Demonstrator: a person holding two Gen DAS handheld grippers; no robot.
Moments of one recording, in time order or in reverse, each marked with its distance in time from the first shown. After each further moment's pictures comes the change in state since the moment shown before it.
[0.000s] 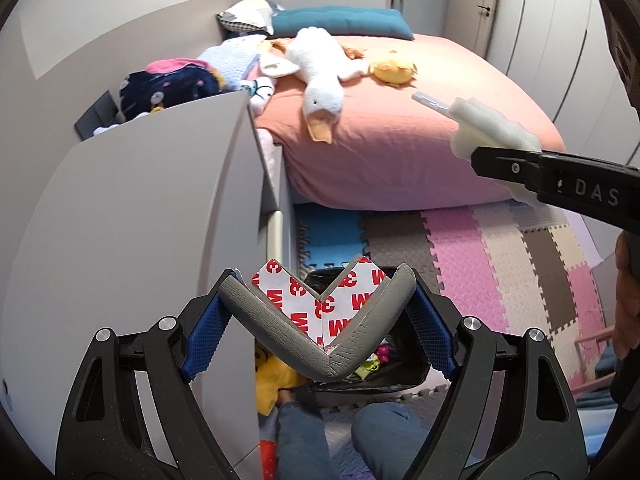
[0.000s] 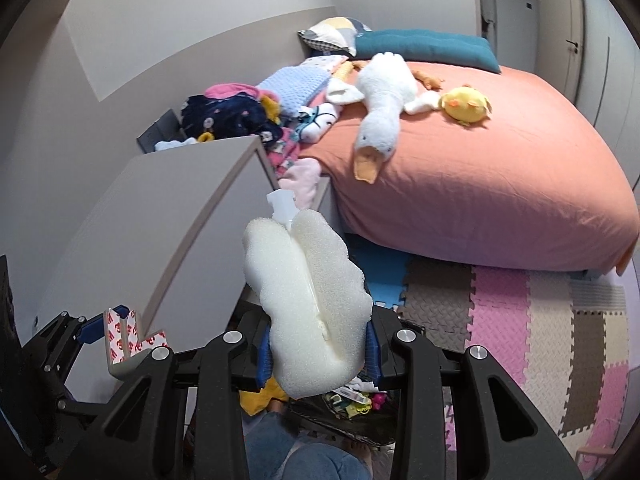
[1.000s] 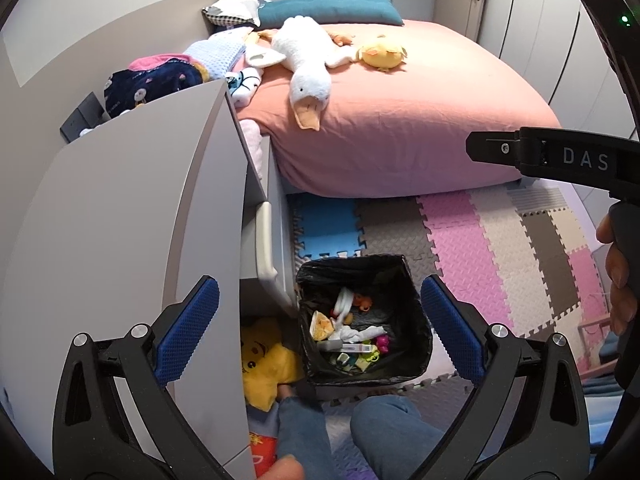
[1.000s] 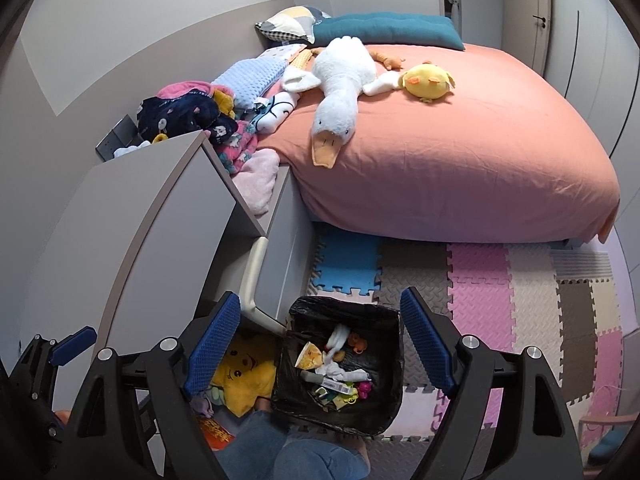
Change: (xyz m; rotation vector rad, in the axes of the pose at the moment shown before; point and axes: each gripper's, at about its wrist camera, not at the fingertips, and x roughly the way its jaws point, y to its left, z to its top) left arm 0.016 -0.015 -0.008 0.031 0.034 -0.010; right arm 0.016 -0.034 -0.005 0.084 0.034 -0.092
